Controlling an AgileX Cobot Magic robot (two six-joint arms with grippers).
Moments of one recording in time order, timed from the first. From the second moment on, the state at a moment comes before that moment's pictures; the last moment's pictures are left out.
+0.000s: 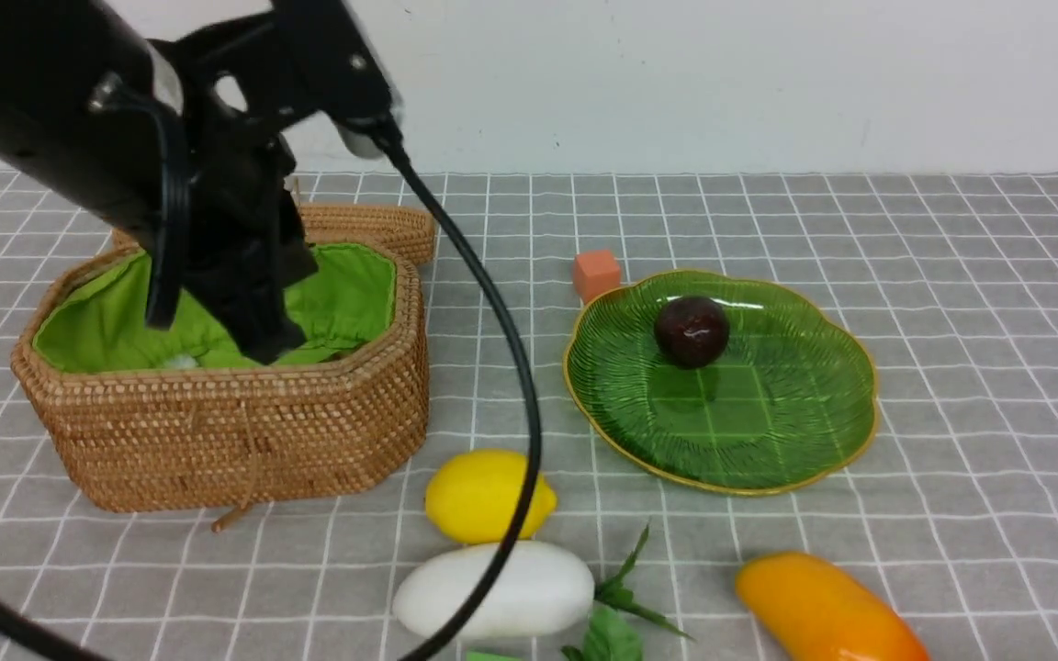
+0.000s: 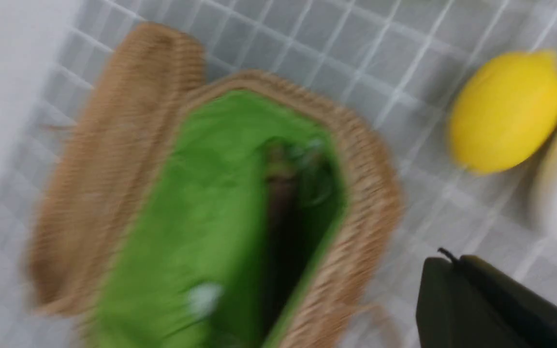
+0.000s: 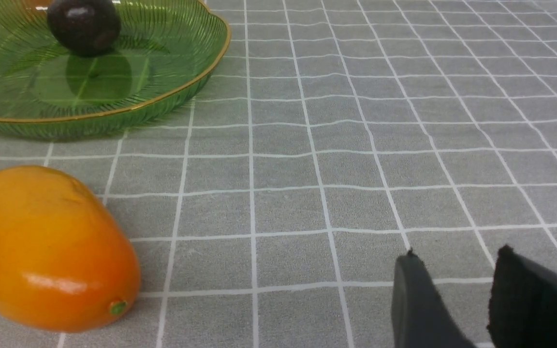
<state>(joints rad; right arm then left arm) -0.11 -0.01 0.02 0.05 0.38 -0.09 -0.46 1.41 -1.40 0.03 0.96 0.62</state>
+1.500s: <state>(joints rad) -0.11 -0.01 0.02 0.05 0.38 -0.09 -0.90 1.87 -1.22 -0.24 0.85 -0.63</state>
